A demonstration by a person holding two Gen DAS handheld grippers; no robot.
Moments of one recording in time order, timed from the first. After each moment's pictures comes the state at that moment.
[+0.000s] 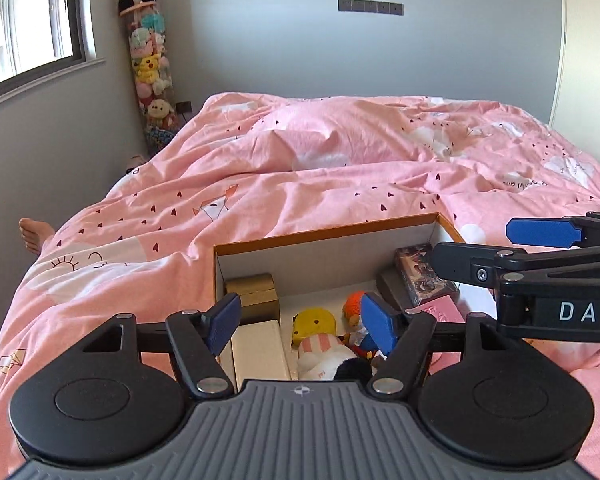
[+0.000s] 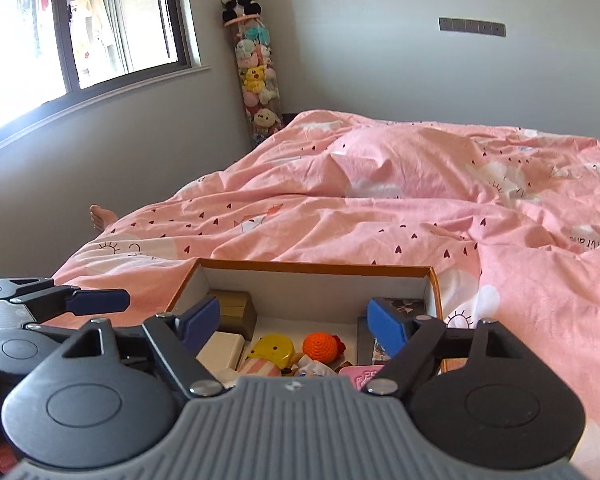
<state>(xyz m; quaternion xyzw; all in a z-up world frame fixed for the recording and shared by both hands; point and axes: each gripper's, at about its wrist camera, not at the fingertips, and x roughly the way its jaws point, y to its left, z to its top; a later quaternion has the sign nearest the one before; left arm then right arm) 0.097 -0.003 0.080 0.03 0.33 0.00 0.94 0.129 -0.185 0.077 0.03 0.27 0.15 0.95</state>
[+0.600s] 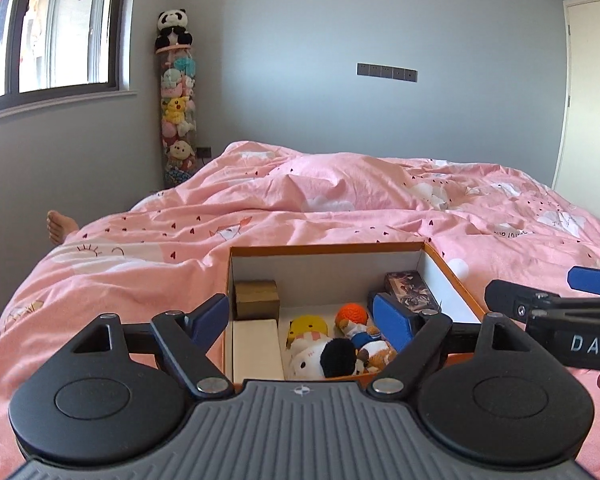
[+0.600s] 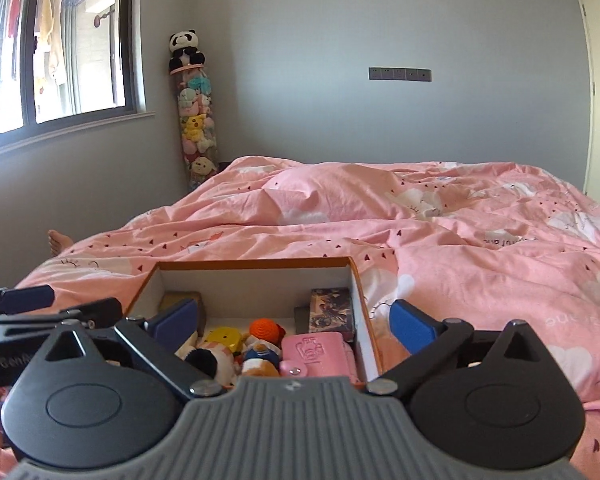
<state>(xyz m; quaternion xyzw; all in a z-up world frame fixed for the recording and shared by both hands) 0.024 0.001 0.059 -0.02 0.24 0.02 0.97 0.026 -0.194 0.053 0.02 0.20 0.03 0.98</state>
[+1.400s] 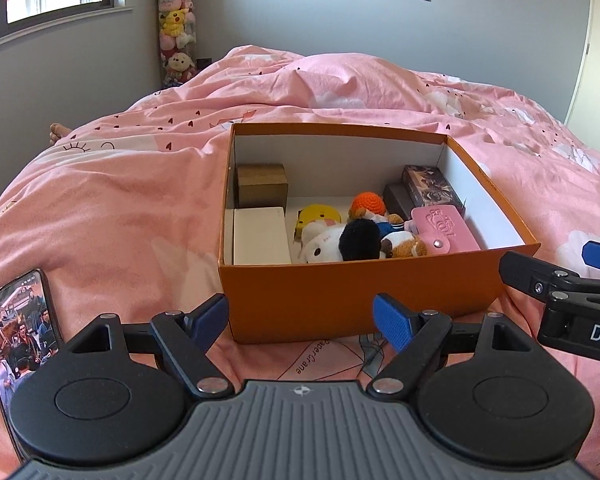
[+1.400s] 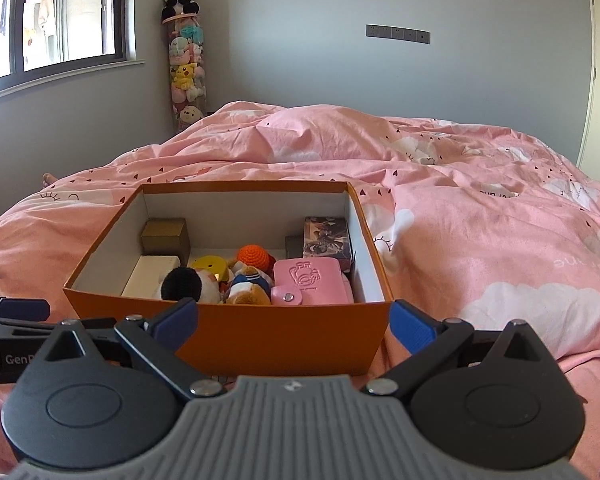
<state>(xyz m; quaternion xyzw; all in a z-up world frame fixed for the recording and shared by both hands) 0.032 0.010 -0.001 -0.03 0.36 0.02 0.93 0.032 -0.181 -0.003 0.00 0.27 0.02 0.96</state>
